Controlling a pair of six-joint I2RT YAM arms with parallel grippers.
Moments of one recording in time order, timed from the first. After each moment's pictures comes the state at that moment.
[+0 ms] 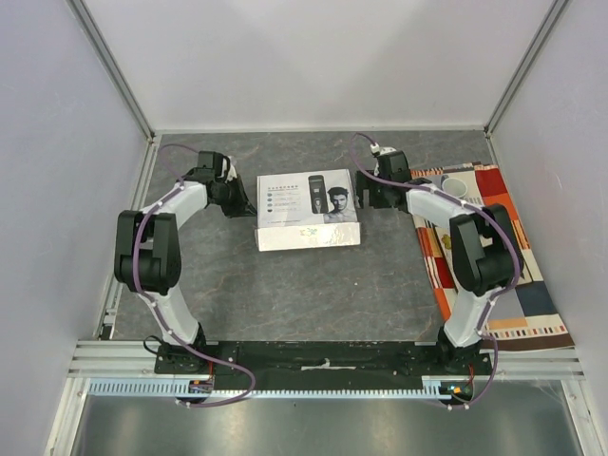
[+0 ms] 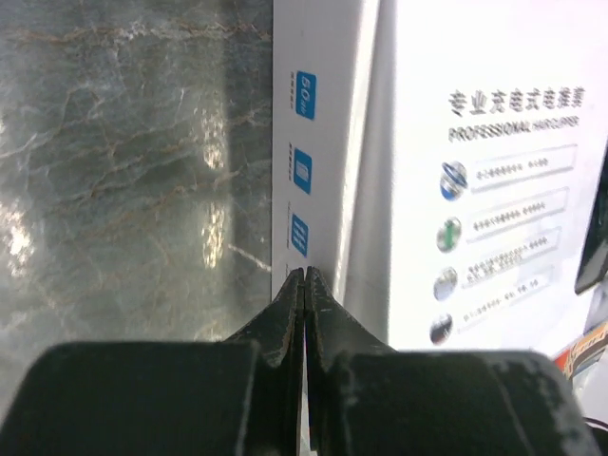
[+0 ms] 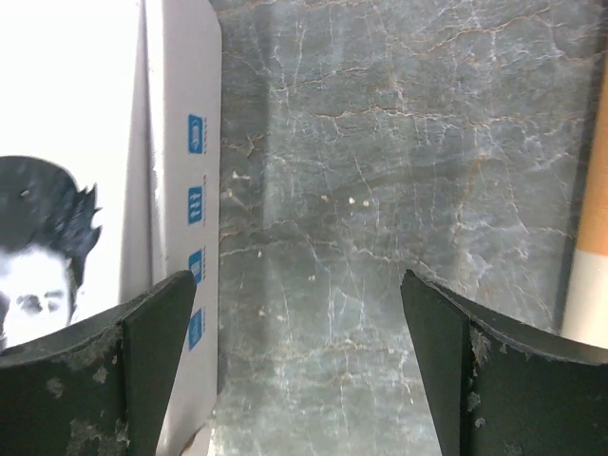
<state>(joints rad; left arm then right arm) -0.10 1.84 1.22 -0.41 0.39 -0.44 0.32 1.87 1.23 -0.19 0.02 0.24</state>
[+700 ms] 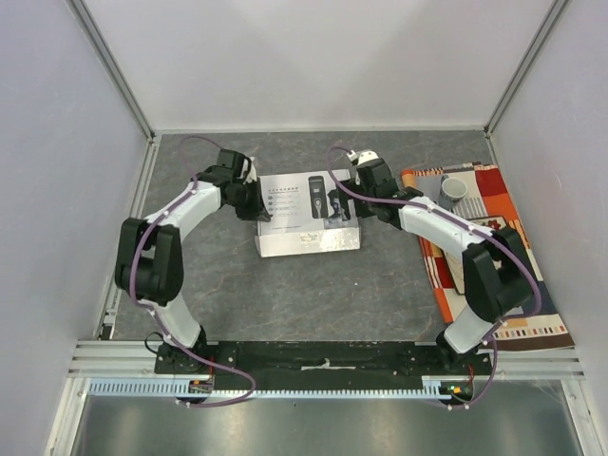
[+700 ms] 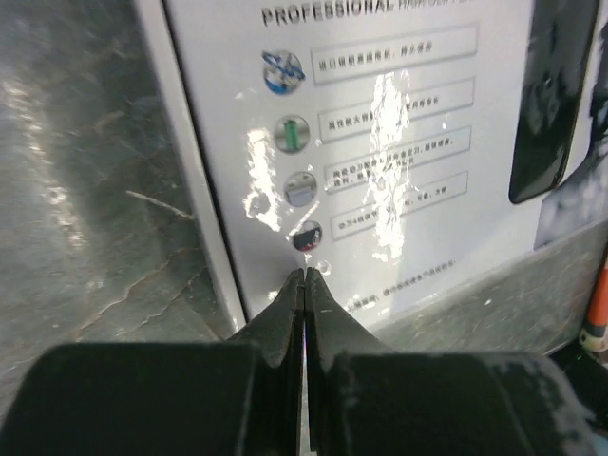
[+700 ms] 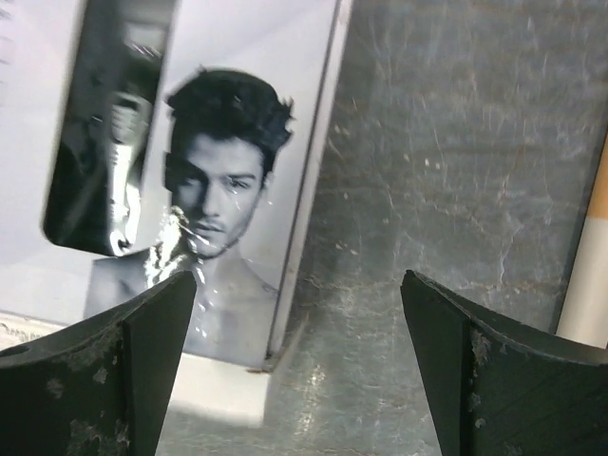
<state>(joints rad) -0.23 1.70 1.24 -0.54 0.32 -0.38 0.51 1.63 1.17 -0.26 0.15 0.18</state>
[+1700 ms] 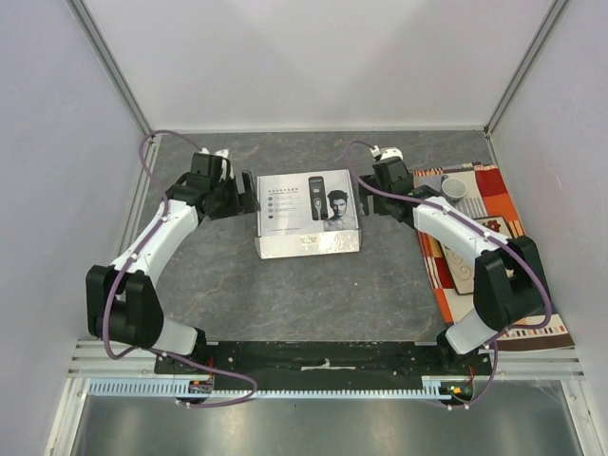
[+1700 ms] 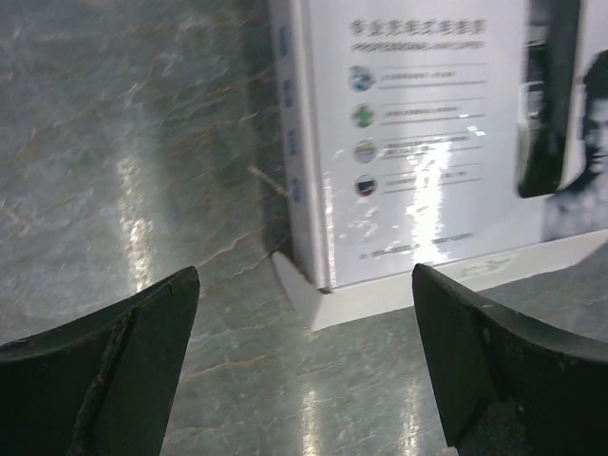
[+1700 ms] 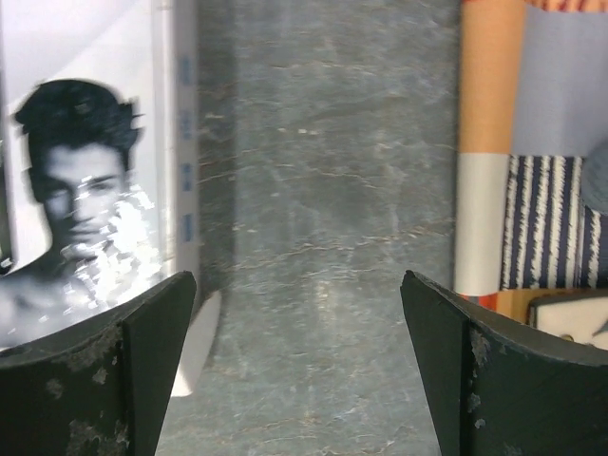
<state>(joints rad) -0.23 1.44 1.15 -0.55 0.11 -0.34 0.46 1.58 1.14 -0.36 0.29 0.22</state>
